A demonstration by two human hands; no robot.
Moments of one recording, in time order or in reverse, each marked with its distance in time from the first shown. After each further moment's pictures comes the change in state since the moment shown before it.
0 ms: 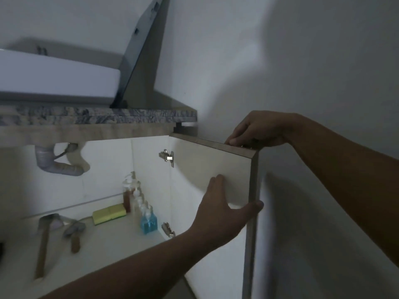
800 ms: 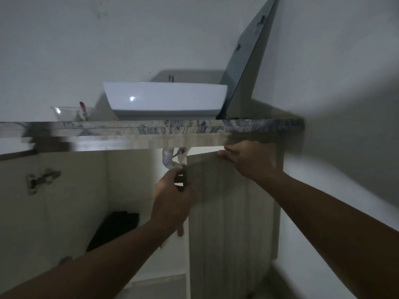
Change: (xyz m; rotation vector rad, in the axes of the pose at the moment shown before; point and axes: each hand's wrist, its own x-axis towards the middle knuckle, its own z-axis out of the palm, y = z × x) left_hand -0.077 -0.099 -0.210 0.227 0.817 -0.073; right_hand 0.115 -0.095 0.208 -0.339 0.449 -0.609
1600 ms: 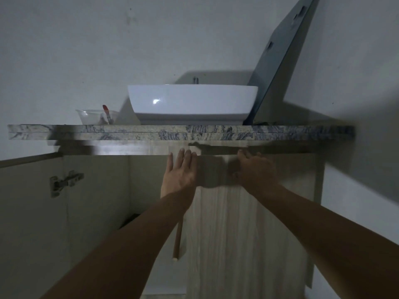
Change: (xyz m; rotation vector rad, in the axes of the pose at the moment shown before) left_hand 0.109 -0.076 0.016 1.172 -0.005 0.396; right_hand 0.047 -0.002 0.081 -0.334 -0.072 -0.010
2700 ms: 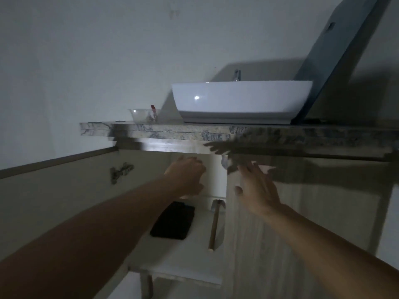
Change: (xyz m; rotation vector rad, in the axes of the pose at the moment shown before) left_hand -0.002 -0.095 -0.056 0.028 -0.497 0.091; right_hand -0.012 -0.095 0.006 0.354 -0.065 -0.177
